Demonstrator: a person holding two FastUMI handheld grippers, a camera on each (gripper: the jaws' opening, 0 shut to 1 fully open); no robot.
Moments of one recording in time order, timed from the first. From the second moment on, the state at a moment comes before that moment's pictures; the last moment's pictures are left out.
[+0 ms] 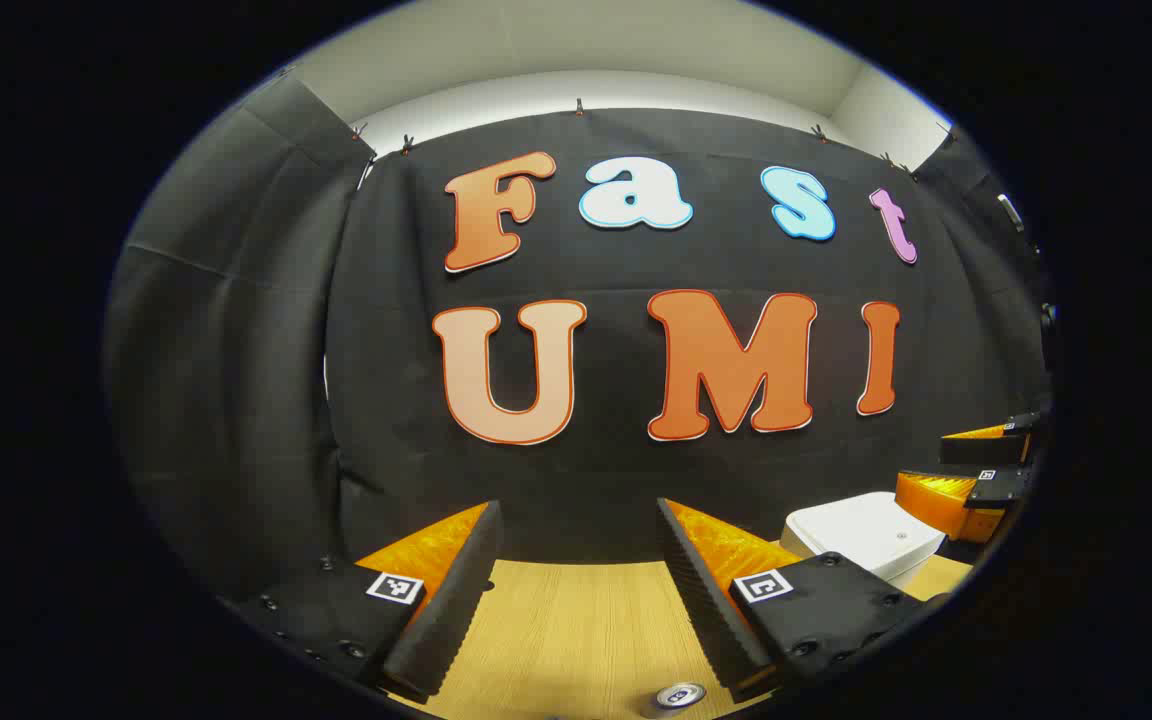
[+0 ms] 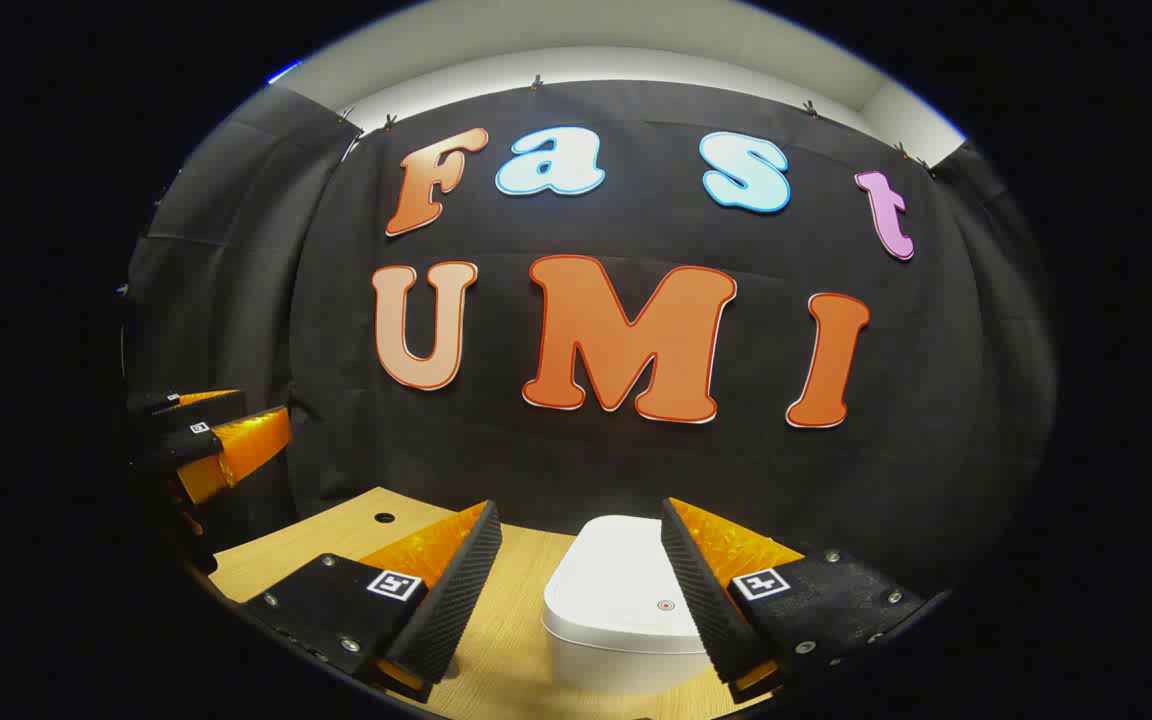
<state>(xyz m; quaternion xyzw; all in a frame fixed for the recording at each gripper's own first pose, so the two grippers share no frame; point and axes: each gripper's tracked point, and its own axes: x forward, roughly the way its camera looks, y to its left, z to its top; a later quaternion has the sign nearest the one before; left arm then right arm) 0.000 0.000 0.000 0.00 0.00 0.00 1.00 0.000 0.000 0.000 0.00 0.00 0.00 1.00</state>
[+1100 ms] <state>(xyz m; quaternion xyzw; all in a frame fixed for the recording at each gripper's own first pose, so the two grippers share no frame) 0.019 0.008 0.000 0.01 0.00 0.01 1.00 0.029 -0.014 0.004 0.01 0.00 0.00 1.00</state>
